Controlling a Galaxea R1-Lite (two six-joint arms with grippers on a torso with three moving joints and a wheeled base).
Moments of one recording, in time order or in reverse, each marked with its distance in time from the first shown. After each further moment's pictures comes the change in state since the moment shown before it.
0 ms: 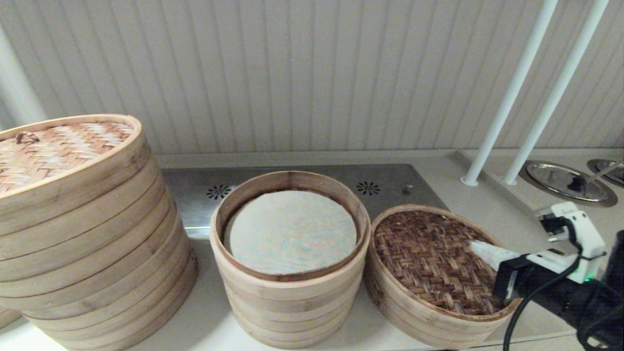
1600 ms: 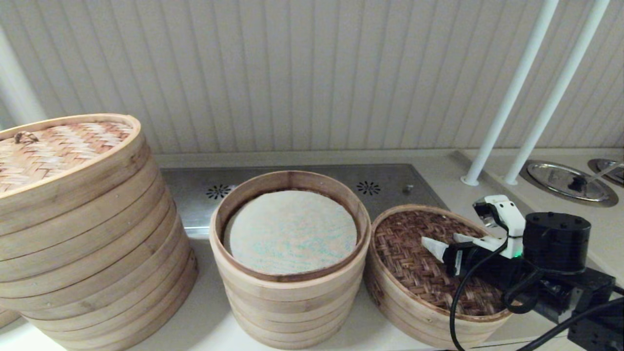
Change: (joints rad) left arm 0.000 0.000 0.000 0.000 0.000 0.001; right arm 0.036 0.277 -0.135 -0.064 -0.088 0.052
